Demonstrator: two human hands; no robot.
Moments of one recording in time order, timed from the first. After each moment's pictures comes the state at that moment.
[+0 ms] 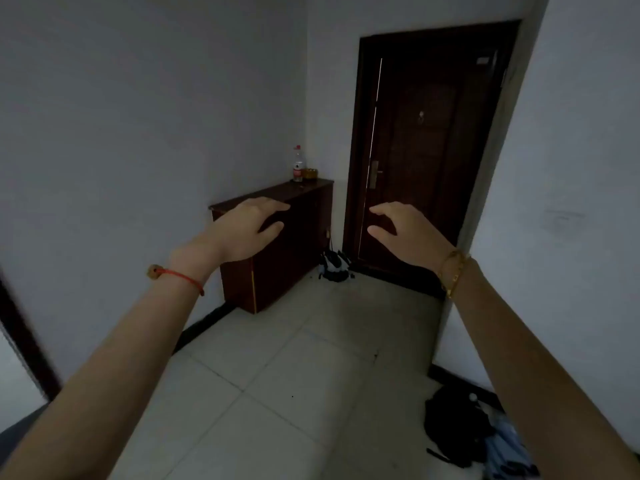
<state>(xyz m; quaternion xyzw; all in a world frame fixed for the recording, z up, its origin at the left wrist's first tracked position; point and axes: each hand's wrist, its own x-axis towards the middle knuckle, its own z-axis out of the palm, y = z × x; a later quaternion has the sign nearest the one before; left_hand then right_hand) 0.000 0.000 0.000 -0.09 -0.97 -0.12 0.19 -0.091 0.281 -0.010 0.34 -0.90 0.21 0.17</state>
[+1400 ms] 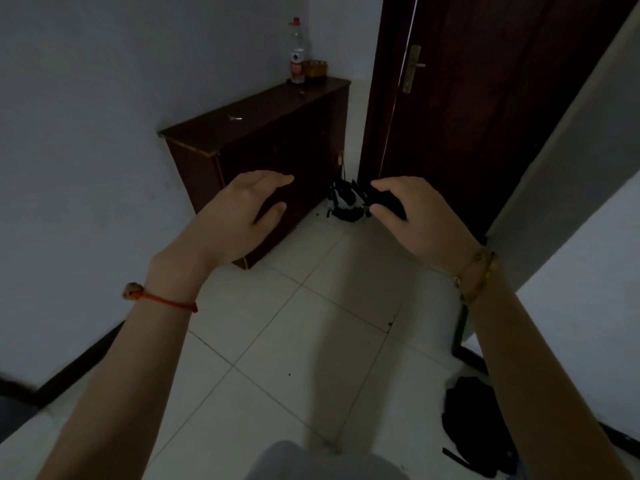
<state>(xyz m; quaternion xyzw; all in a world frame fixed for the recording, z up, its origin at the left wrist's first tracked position) -0.441 -0.083 -0.119 -0.06 -0.97 -0.16 0.16 -0.541 0.173 -0.132 0.34 -0.90 0.25 0.10</state>
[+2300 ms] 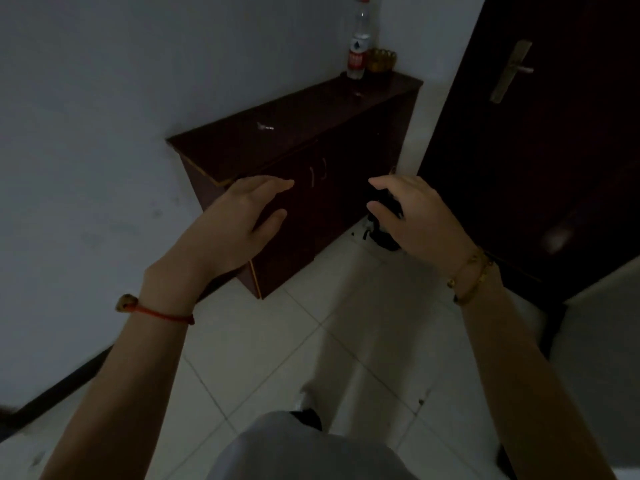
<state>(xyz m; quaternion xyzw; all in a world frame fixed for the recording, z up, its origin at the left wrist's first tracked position) -0.757 -0.260 -0.152 0.04 -0.98 -0.16 0.15 -0.902 -0.037 -0.154 0.40 -0.88 0.27 0.03</state>
